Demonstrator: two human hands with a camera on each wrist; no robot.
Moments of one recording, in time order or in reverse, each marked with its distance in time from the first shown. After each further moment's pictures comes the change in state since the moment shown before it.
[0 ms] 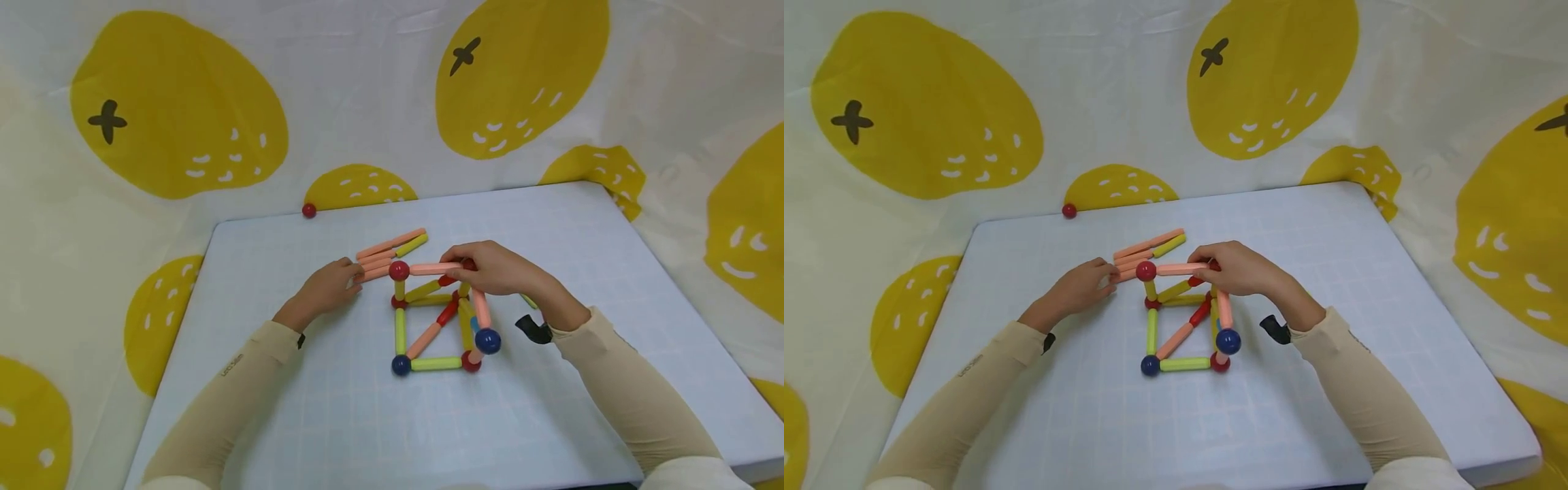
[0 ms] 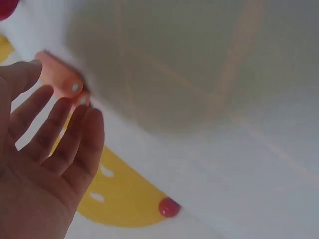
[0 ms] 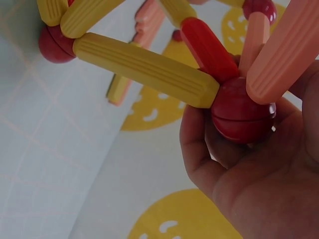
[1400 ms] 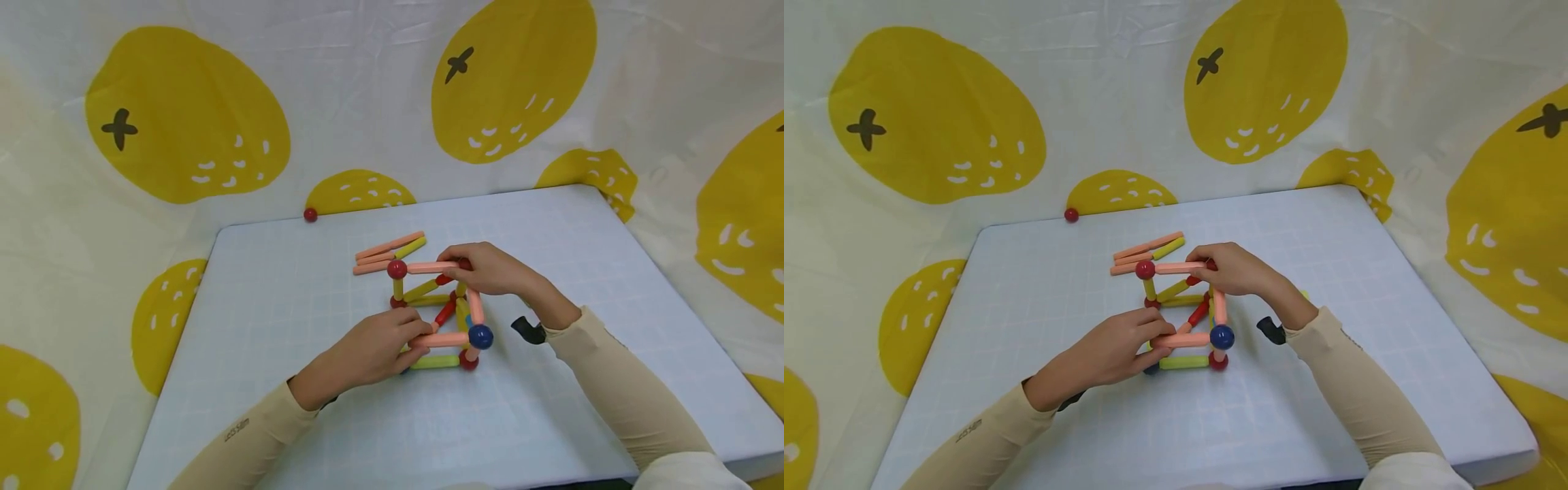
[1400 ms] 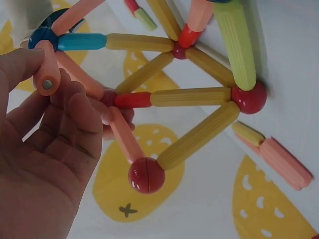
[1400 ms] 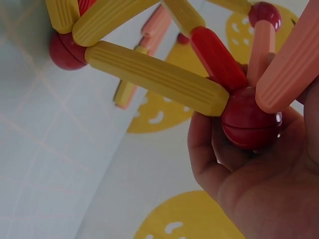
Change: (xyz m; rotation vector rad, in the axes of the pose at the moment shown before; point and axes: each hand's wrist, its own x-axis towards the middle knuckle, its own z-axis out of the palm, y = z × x) left_hand -0.096 0.141 -0.027 -0.023 0.176 0.501; right_hand -0.005 -0.002 0.008 0.058 0.053 -0.011
